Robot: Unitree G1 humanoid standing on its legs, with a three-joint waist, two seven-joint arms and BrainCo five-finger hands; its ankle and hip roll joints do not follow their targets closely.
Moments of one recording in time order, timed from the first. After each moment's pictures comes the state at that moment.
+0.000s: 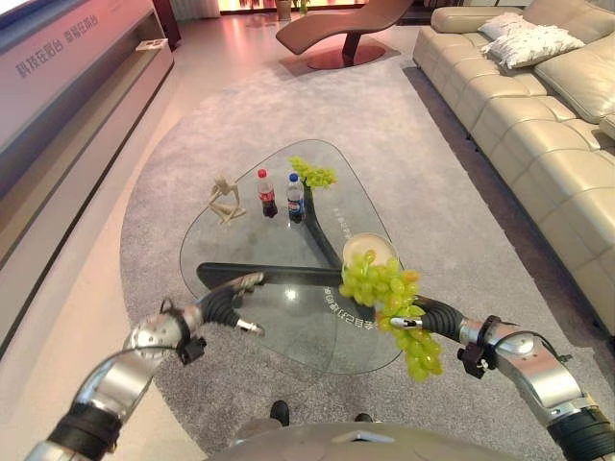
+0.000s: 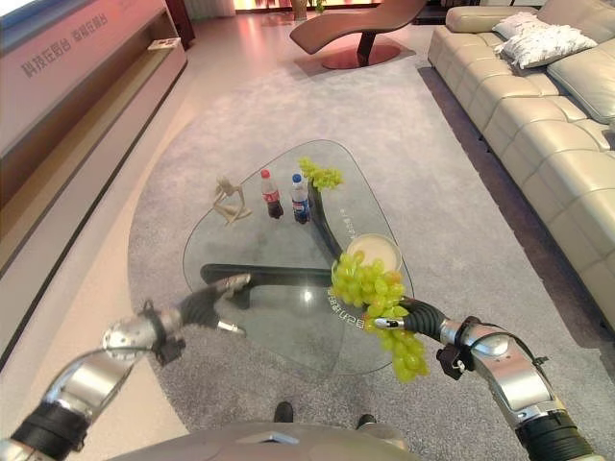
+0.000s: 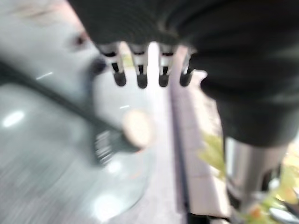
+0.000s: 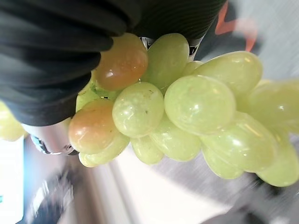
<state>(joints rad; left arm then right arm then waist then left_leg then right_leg) 0.15 0.68 -0.28 0.15 -0.04 -0.05 -0.45 0.13 -0.70 0.18 0.06 0.19 0.21 0.56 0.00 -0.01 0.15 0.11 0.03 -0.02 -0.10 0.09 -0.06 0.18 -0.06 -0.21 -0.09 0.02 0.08</state>
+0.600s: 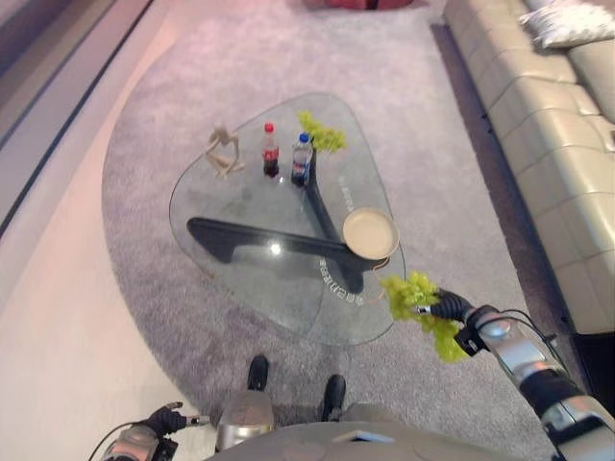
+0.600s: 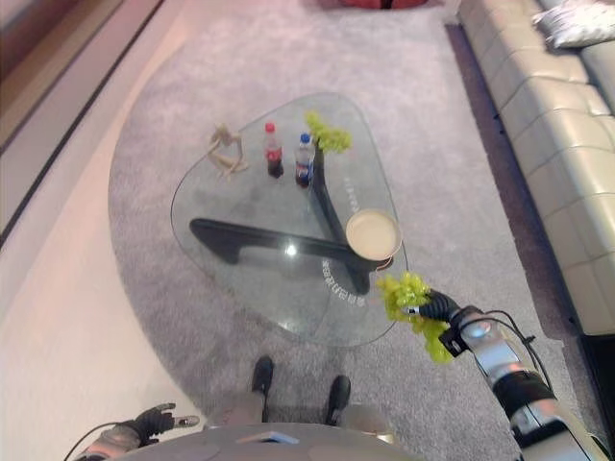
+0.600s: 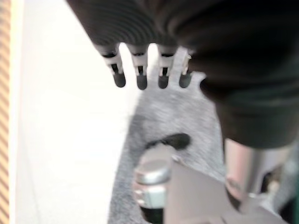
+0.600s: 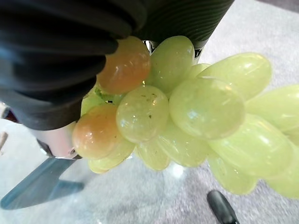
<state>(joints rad) 0.01 0.44 -0.24 1.15 -0.06 0.04 -0.09 -0.22 -0.64 0.32 0.56 0.02 0.19 0.22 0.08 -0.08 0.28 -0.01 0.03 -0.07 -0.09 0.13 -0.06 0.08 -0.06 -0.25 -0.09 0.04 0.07</state>
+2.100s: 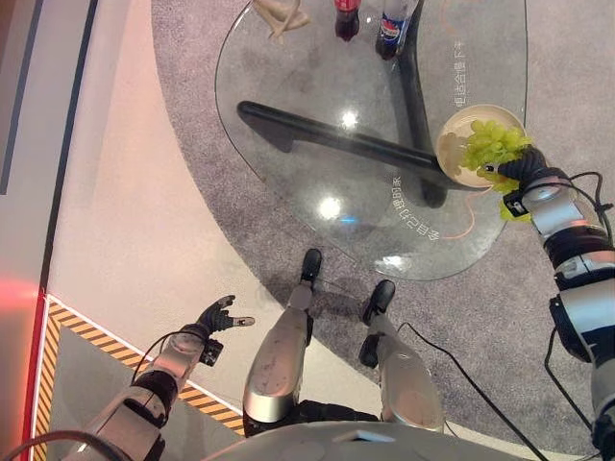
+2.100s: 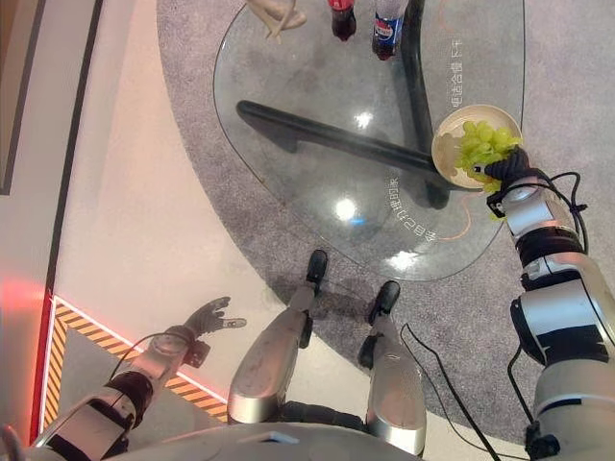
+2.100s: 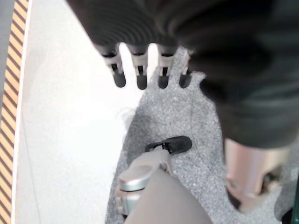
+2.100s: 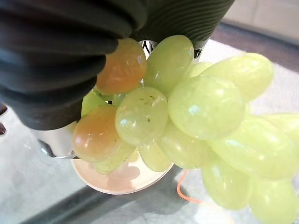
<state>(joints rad) -0.24 0.44 -0.48 0.96 -0.24 -0.06 -0.04 -0.96 -0.79 0.42 1.02 -0.08 0.24 -0.07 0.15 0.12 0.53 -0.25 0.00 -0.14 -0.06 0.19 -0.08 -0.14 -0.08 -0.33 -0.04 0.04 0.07</state>
